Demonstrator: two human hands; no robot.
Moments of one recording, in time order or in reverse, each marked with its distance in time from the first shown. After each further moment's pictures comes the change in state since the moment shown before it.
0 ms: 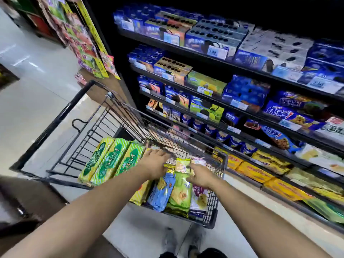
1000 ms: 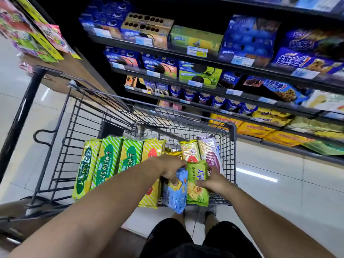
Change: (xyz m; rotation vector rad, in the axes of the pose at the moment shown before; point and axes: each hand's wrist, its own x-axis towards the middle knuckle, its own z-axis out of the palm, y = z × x) left_hand 0.084 -0.023 0.061 0.110 -0.616 0.459; right_hand 0.008 0.008 0.102 0.975 0.051 0.579
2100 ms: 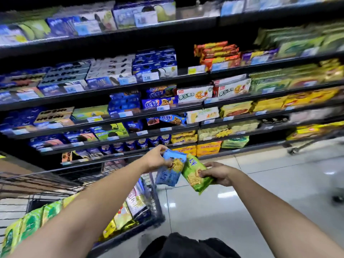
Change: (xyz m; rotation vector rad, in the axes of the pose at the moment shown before) left_hand 0.029 0.347 -0.126 -0.669 0.462 0.107; right_hand -0.205 0.169 -0.295 0.628 0.141 -0.118
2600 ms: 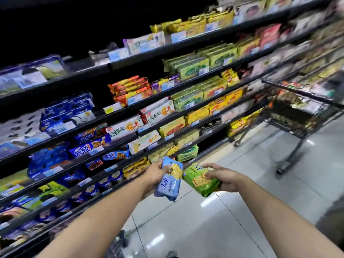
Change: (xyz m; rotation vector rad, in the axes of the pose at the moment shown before) left_hand 0.069 0.185 0.194 -0.052 -0.106 0.100; right_hand -0.108 0.055 -0.231 0.391 0.176 -0.167
